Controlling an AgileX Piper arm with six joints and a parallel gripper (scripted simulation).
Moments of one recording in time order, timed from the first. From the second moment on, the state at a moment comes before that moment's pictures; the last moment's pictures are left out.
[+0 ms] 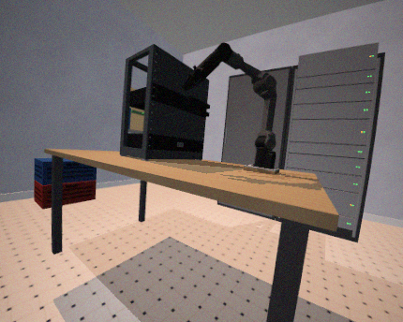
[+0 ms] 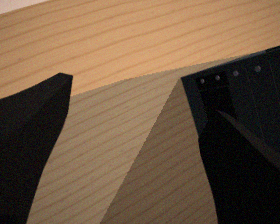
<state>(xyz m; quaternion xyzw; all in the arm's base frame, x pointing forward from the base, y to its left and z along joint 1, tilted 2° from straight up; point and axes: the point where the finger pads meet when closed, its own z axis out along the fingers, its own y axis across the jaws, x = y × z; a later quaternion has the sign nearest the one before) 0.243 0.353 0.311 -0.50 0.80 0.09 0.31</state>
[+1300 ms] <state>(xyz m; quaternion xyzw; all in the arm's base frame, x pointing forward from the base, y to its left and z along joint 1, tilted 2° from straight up) 0.248 0.291 0.319 -0.34 0.84 0.19 0.39</state>
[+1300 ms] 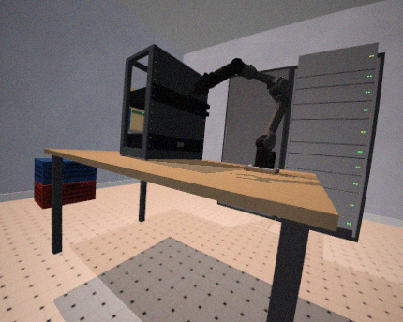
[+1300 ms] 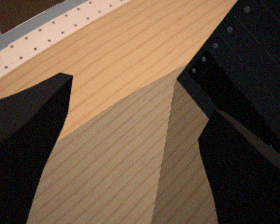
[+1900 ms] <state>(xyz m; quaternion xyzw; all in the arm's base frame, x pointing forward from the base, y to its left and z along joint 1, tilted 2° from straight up) 0.253 0.190 0.328 -0.04 0.81 0.34 0.47</state>
